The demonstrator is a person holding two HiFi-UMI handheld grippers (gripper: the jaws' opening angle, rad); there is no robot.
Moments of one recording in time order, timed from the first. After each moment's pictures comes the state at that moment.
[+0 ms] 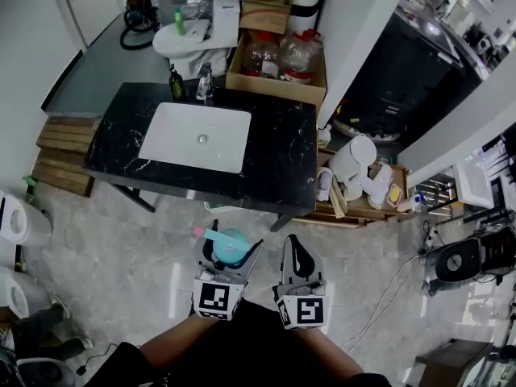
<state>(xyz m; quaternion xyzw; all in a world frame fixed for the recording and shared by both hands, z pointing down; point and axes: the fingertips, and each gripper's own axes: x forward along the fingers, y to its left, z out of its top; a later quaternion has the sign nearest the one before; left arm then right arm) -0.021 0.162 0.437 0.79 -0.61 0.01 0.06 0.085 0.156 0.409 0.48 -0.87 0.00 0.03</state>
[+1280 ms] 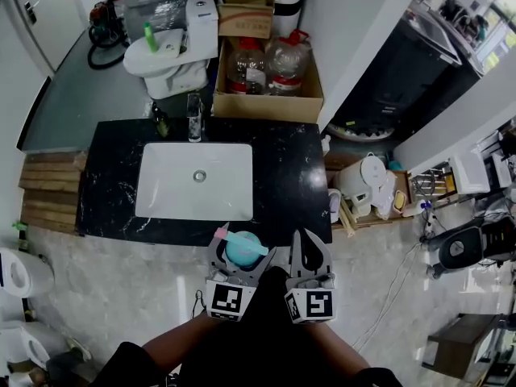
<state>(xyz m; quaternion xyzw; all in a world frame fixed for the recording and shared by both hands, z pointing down) -0.088 0.002 0.448 0.85 -0.52 0.03 0.06 0.000 -0.007 0.406 0.55 -0.83 0.00 0.04</state>
